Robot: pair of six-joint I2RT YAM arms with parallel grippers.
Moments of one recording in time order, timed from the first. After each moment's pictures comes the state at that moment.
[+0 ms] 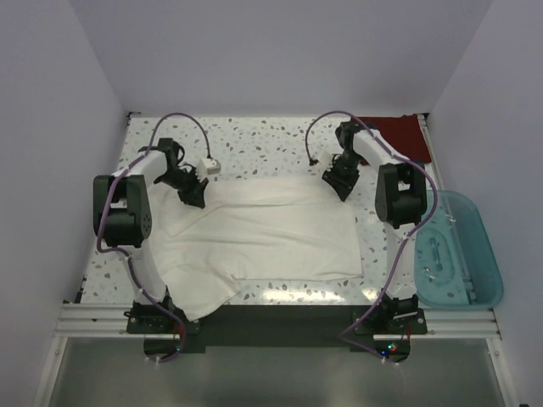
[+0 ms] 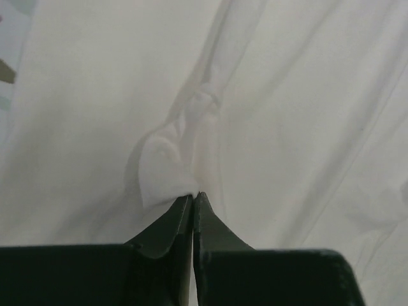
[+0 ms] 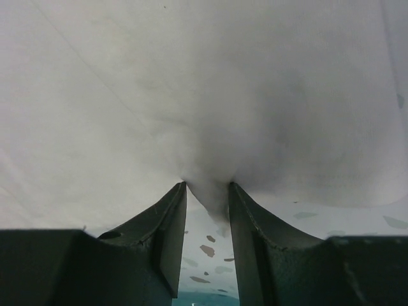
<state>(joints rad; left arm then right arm) 0.03 1.97 1.37 -0.90 0.63 0.99 0.19 2.27 1.88 -1.22 -0.18 -0.87</state>
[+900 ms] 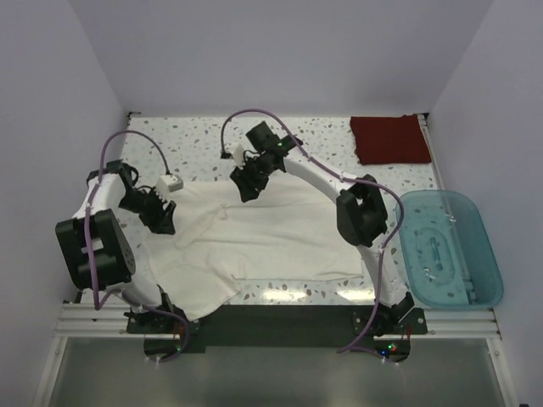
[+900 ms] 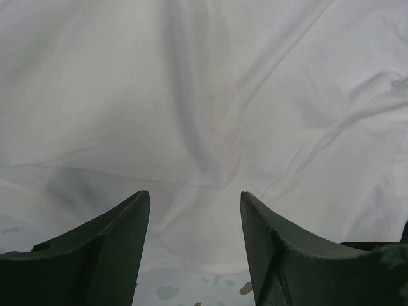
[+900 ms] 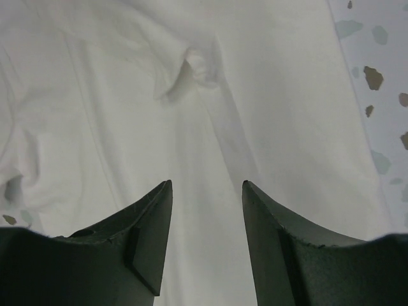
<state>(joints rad) 0.33 1.60 1.11 -1.10 0.61 1.13 0.69 2.27 2.06 -0.83 -0.48 -0.38</state>
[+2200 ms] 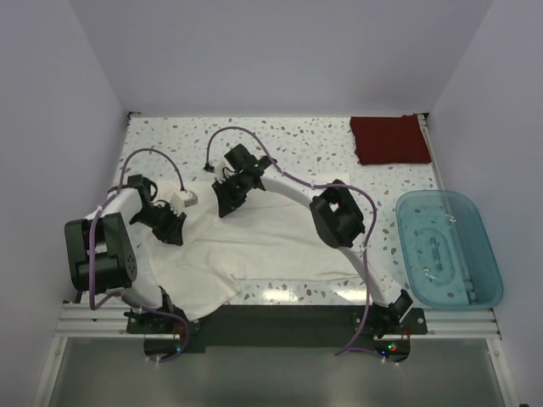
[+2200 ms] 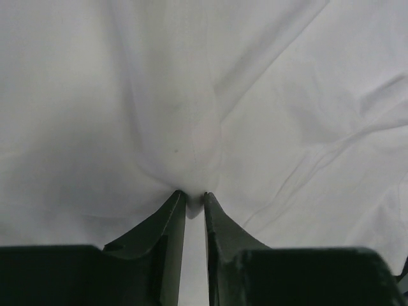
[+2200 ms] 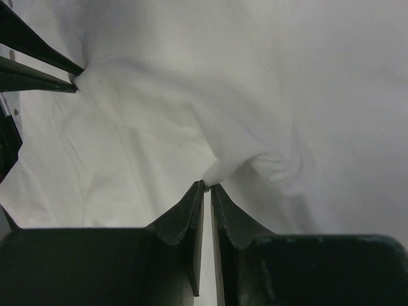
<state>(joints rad) 0.23 1.56 0.87 -0.90 0.54 0.98 0.80 2.47 2.11 -0.62 -0.58 0.07</state>
